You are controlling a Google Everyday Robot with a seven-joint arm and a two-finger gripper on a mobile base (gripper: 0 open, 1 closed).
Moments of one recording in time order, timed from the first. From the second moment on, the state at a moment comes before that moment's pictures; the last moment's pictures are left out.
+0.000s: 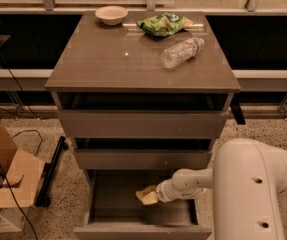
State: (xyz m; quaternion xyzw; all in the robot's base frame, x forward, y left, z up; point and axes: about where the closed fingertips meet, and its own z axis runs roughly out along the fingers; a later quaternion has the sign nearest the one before) arm 0.560 -0.063 0.261 -0.27 0.92 0.21 0.18
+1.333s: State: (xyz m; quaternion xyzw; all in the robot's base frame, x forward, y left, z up) arm 0.557 -0.075 0.140 -0.15 0.96 0.20 0.14
